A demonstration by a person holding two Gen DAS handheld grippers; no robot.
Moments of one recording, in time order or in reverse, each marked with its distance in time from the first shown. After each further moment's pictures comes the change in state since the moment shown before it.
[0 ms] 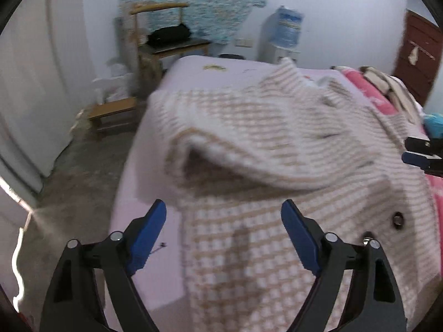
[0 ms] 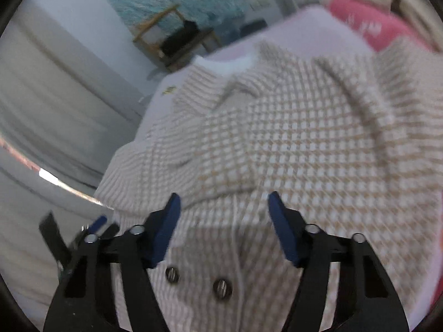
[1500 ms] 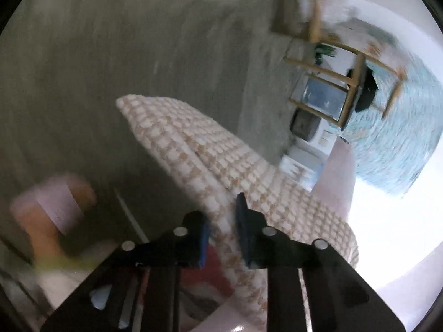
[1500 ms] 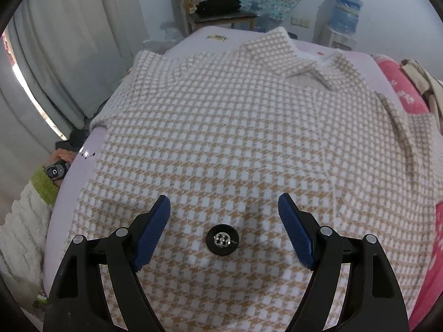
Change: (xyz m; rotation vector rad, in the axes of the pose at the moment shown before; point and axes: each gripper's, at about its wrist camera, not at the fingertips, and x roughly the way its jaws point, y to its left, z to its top) left arm 0.188 0.317 -0.098 -1.492 0.308 -0.509; right arm 0.032 0.132 -0.102 -0.452 -0.008 -0.310
